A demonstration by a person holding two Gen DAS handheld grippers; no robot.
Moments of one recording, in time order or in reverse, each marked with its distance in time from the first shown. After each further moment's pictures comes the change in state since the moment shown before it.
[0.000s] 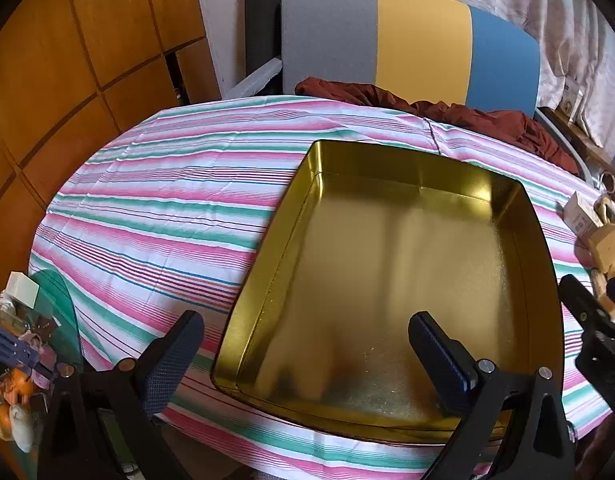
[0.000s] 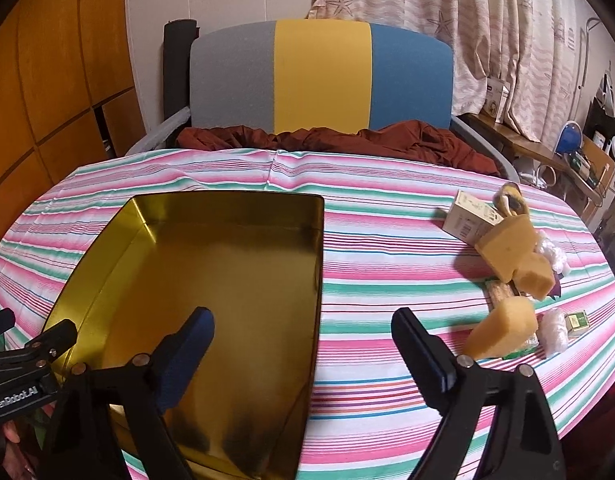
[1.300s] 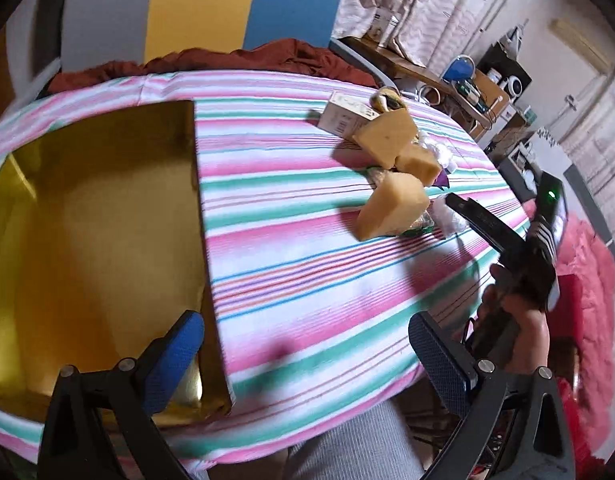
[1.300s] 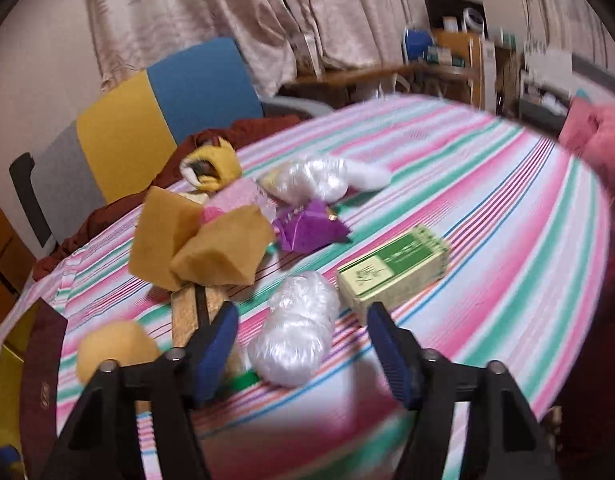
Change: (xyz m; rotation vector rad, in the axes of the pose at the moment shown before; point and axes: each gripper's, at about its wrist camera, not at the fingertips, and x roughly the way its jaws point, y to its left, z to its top) left arm -0.032 -0.204 -0.039 0.315 0.139 -0.622; right arm 0.024 -0.305 -0.073 0.562 -0.085 -0.180
